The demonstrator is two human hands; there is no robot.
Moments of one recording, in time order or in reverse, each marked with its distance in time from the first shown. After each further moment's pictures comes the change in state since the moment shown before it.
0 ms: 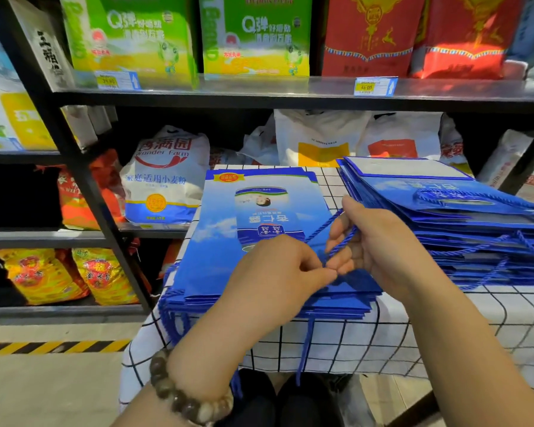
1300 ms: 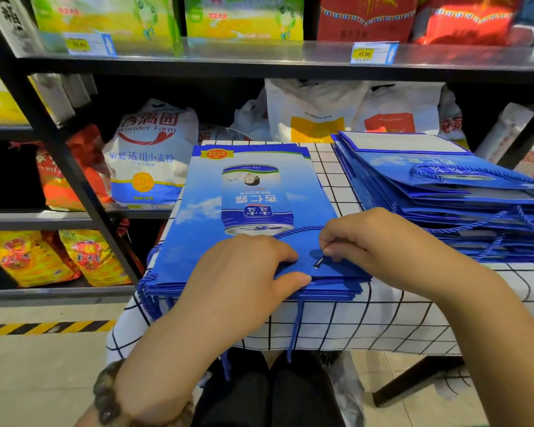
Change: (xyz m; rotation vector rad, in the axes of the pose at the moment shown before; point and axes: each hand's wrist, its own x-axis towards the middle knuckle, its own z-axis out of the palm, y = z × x) left_hand -0.016 -0.014 -0.002 0.390 -0.022 0.069; right_hand -0.011 0.002 -0.023 -1.332 -0.294 -0.380
